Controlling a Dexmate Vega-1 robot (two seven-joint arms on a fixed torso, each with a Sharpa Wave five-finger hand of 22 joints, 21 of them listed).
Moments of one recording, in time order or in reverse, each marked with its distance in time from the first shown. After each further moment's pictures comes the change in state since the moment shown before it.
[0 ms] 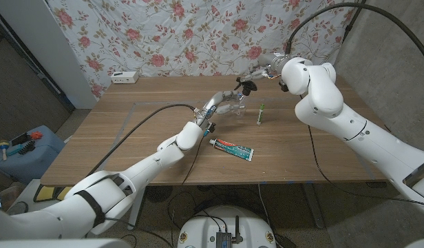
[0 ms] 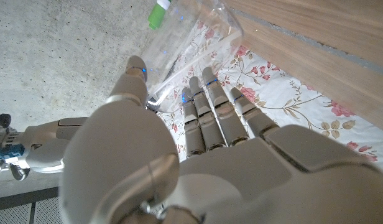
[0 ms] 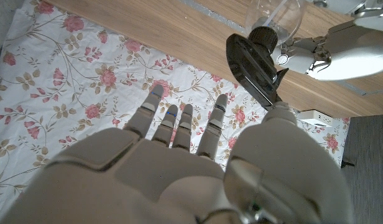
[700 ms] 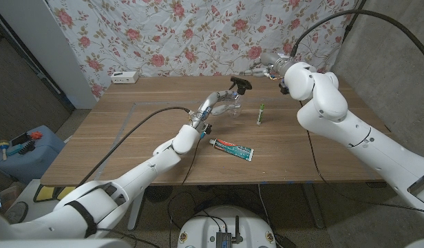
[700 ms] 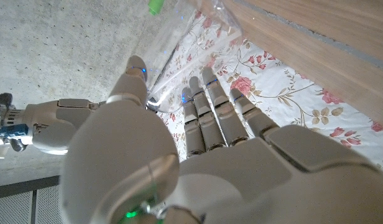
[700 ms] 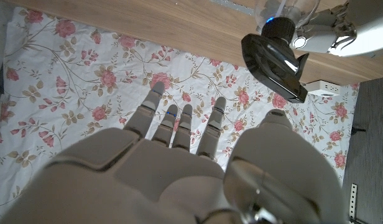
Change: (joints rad) left arm 0.075 0.043 -0.048 -0.106 -0.003 0.019 0.028; left_hand 0.000 0.000 0.000 0.000 -0.002 0.000 0.000 -0.002 0.001 0.000 0.000 0.001 -0.003 0.000 0.000 0.000 0.000 -0.004 0.004 0.000 0.000; right arm -0.054 -0.004 0.027 -0.037 0.152 -0.079 -0.214; right_hand -0.052 0.044 -0.009 0.024 0.000 -0.048 -0.009 0.008 0.000 -0.005 0.005 0.000 0.000 0.000 0.000 0.004 0.005 0.026 -0.026 0.012 0.000
